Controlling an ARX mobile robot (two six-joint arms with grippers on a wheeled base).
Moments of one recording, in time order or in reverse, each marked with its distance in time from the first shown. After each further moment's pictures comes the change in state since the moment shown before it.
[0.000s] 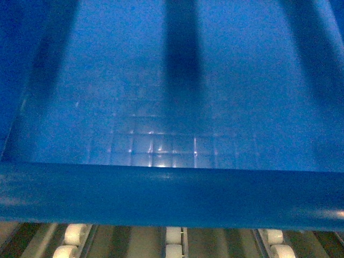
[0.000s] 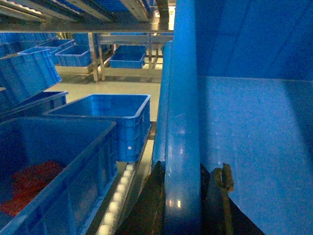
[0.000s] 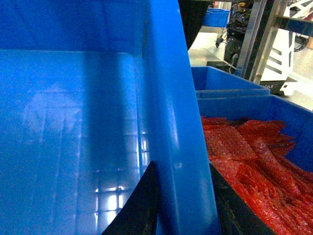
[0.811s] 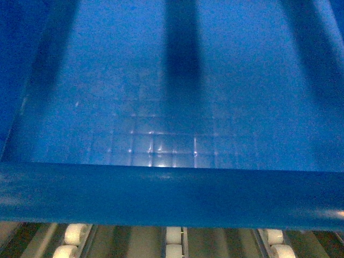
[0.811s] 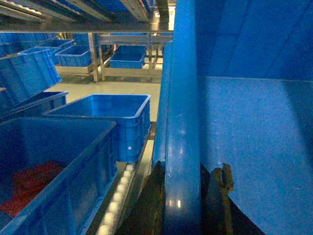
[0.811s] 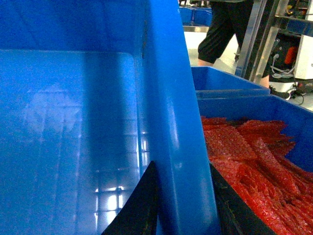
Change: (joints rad) left arm 0.000 0.000 0.000 0.000 0.000 0.000; right arm 0.000 0.000 0.000 0.000 0.000 0.000
